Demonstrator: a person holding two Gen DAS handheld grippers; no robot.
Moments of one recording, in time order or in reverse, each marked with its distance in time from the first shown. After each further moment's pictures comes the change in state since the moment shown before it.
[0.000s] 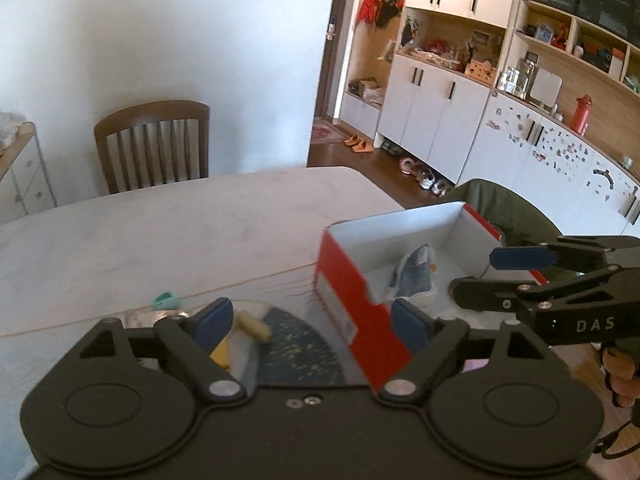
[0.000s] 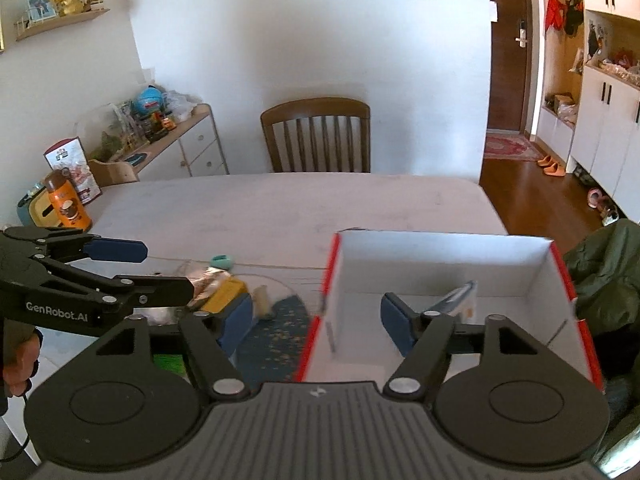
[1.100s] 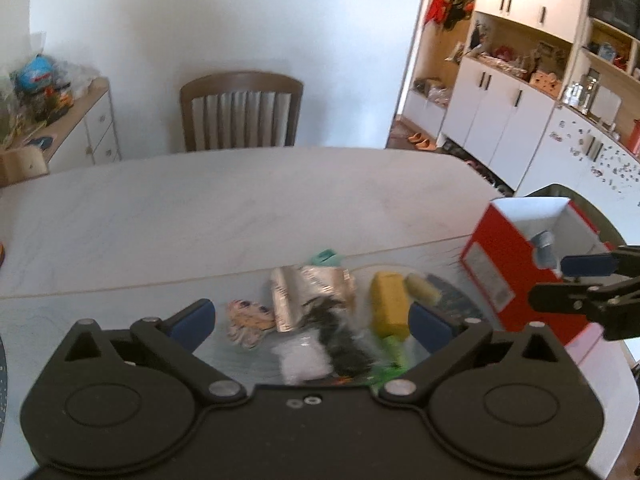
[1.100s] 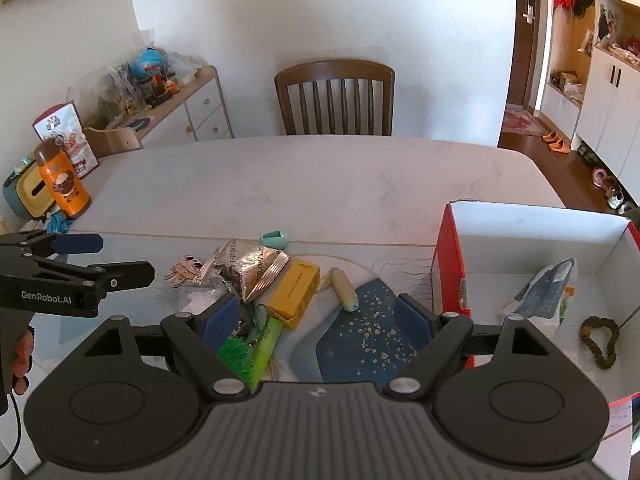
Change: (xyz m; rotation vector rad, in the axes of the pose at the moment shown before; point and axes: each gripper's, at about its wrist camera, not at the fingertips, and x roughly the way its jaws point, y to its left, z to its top) left arm 0.001 0.160 -0.044 -0.105 0.032 0.127; right arm 0.090 0.109 0.000 0.003 0.105 -0.055
